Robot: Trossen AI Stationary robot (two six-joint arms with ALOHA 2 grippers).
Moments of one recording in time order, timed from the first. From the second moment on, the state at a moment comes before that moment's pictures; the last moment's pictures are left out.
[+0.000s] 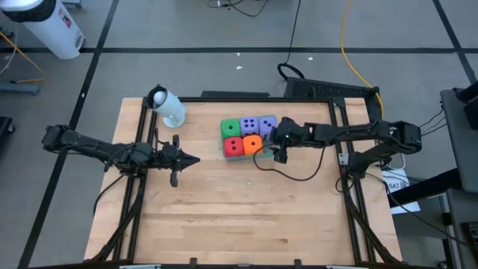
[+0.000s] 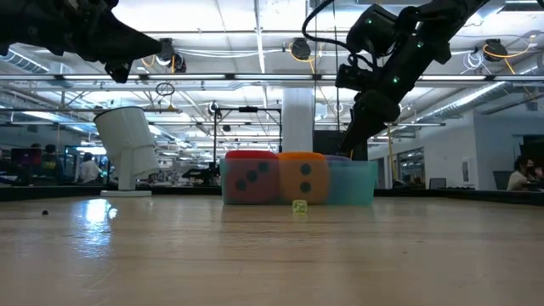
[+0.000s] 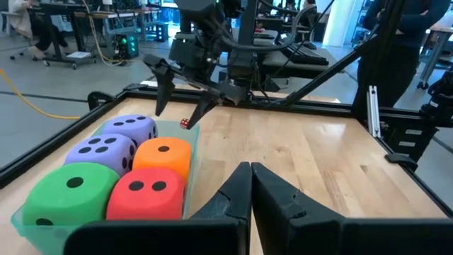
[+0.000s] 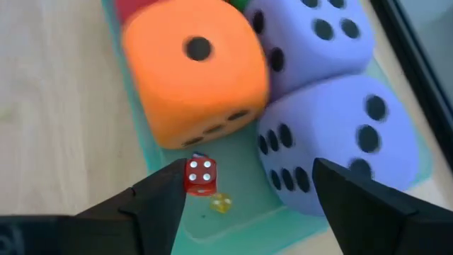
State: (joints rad) left arm -0.20 0.63 0.28 0.26 -0.24 -0.11; right arm -0.23 1.38 0.78 -0.23 0.14 -0.11
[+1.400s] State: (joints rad) left arm -0.20 0.63 0.28 0.25 -0.28 -0.14; right arm -0.18 1.38 0.71 -0.04 0.18 -0.13
